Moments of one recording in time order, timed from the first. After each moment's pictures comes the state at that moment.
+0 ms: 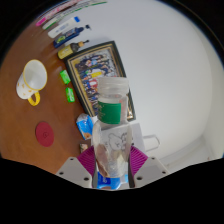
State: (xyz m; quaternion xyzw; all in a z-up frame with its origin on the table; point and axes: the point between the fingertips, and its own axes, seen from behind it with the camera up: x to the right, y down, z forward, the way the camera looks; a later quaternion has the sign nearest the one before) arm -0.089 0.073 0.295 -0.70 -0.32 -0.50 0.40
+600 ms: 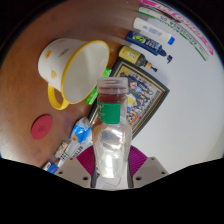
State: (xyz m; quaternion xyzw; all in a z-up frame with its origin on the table) arm -0.214 0.162 0.238 -0.47 -0.56 -0.65 0.20
